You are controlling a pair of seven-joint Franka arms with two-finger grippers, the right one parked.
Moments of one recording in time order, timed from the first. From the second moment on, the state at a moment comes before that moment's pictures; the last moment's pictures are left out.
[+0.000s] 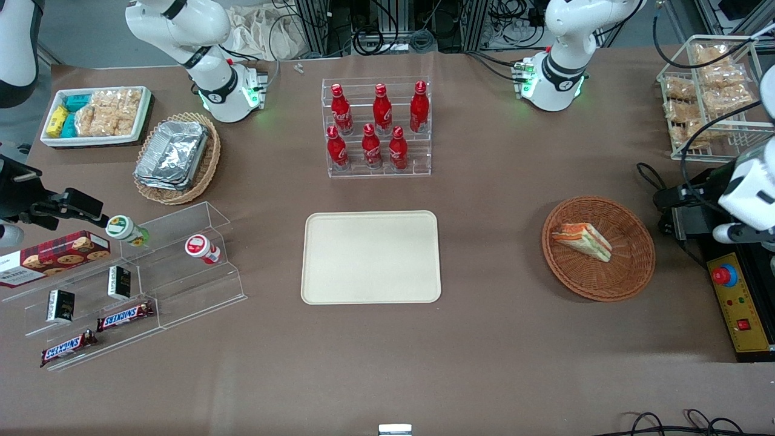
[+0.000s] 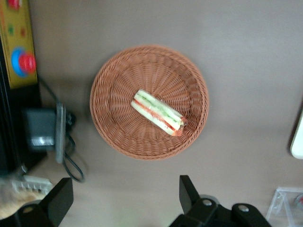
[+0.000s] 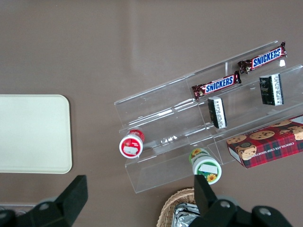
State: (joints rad) arm 0.35 0.13 -0.34 -1.65 0.06 1.61 -0.18
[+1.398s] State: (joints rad) arm 0.30 0.19 -0.34 -2.16 0.06 2.24 -1.01
